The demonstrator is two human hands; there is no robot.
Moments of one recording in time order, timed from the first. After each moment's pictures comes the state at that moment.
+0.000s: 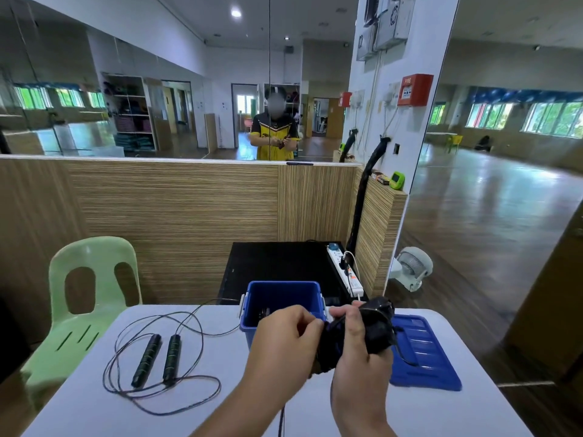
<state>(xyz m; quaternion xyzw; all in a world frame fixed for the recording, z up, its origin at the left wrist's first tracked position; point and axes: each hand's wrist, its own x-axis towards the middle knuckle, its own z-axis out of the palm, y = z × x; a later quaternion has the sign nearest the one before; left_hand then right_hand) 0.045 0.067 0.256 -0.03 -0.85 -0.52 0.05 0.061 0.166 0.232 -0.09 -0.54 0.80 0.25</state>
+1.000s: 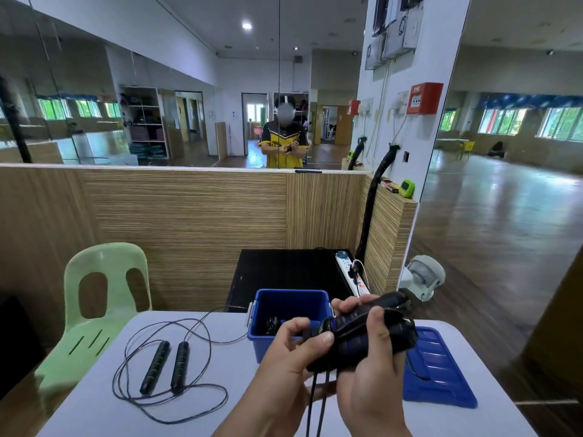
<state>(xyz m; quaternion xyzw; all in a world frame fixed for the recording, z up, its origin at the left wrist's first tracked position) 0.054 0.062 0.241 0.06 -0.51 -0.84 -0.16 0.052 0.166 0.246 0.04 -0.38 0.90 0.21</state>
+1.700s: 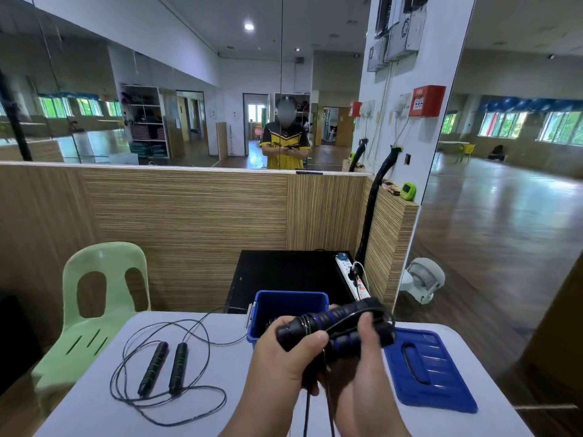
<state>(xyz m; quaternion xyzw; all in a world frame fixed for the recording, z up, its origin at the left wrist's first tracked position) 0.051 0.058 0.246 0.01 -0.62 -0.79 0.02 0.051 0.167 0.239 -0.04 -0.39 0.92 -0.04</state>
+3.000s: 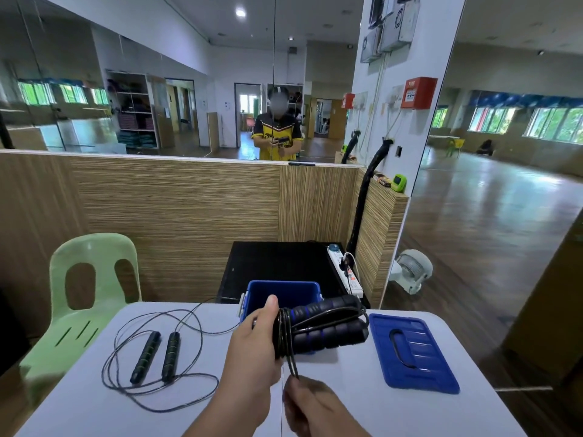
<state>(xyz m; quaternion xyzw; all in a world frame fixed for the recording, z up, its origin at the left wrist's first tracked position) 0.057 0.049 0.259 0.15 -0.58 -0.80 -0.02 0.071 0.175 0.178 0.09 -0.79 0.58 -0.17</state>
